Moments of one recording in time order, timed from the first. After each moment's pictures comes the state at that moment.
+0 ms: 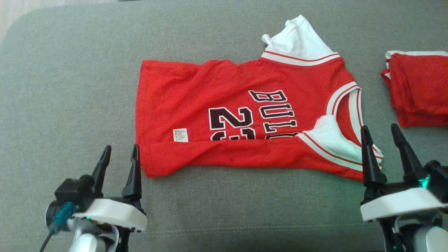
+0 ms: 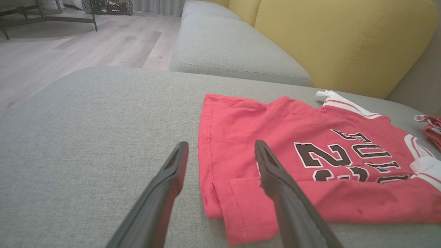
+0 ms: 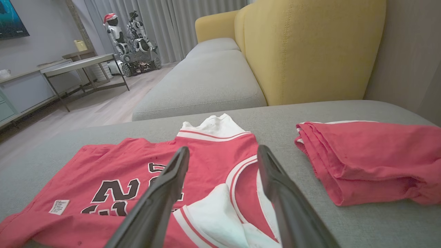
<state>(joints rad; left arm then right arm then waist) 0.02 0.19 -0.25 0.04 -0.35 0.11 -0.19 0.09 -0.04 -0.03 -0.20 0.20 0.12 0.06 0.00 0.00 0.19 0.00</state>
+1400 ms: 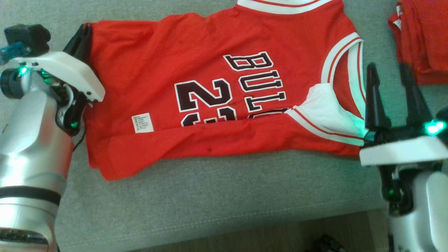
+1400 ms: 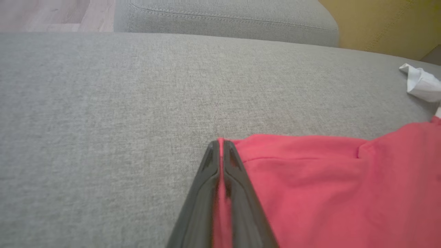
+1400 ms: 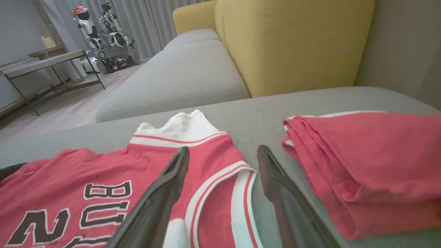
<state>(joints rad) -0.84 0.28 -0.36 0.82 -0.52 -0.12 -0.09 -0.17 -0.04 -0.01 -0.12 0.24 0.12 -0.01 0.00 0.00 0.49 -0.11</state>
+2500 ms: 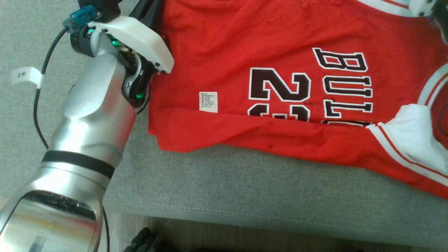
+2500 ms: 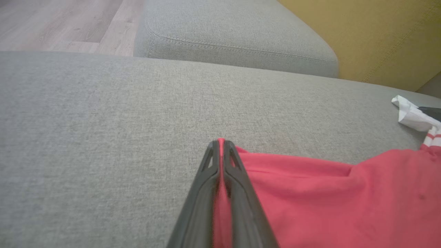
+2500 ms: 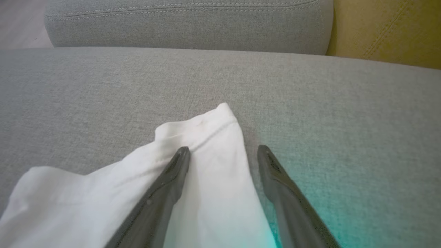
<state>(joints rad) -1.02 0.08 -0.53 0.88 -0.58 -0.12 -0.24 -1.13 -0.31 0.15 0.86 0.28 0.12 0.38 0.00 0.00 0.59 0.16</state>
